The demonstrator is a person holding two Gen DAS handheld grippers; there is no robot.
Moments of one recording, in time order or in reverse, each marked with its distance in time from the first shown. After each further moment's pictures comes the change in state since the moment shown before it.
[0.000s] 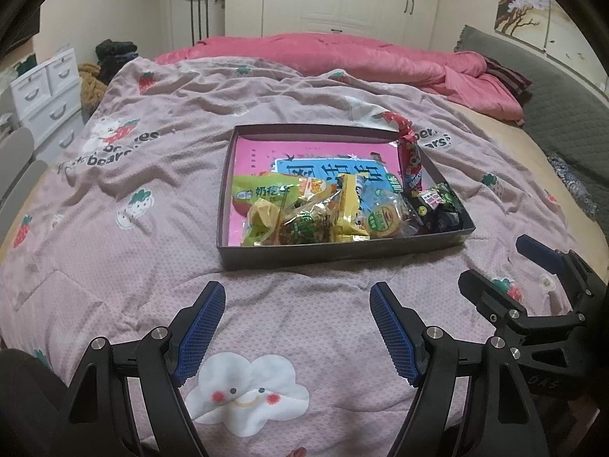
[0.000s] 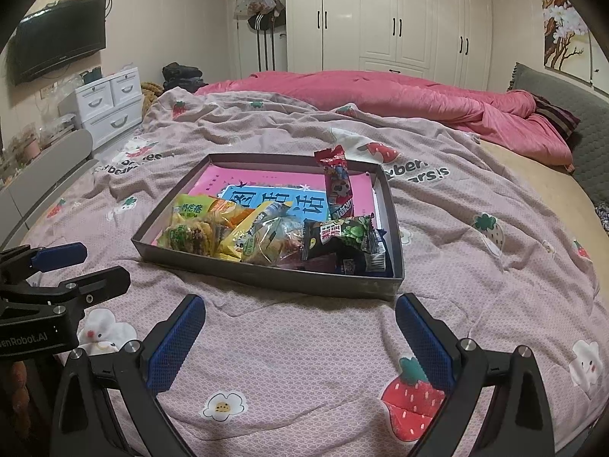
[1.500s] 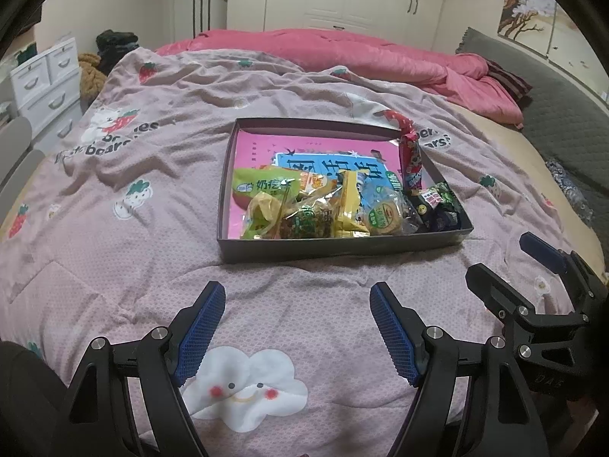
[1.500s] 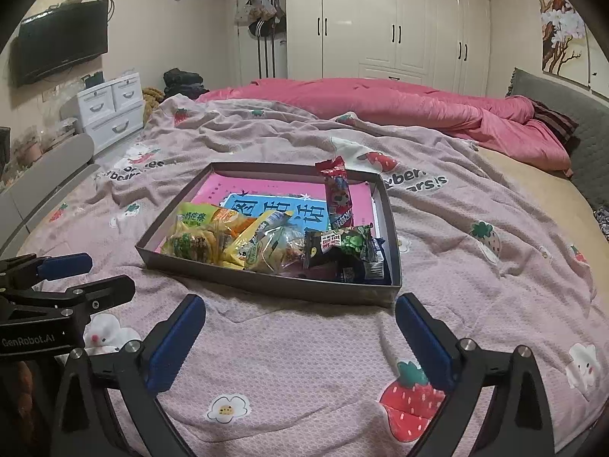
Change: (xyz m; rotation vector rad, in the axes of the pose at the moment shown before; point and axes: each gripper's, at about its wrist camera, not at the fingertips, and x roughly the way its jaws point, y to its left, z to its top) left arm 0.002 0.005 -0.003 -0.026 0.021 -0.019; right arm -0.008 0.000 0.004 -0.001 -0.024 0.000
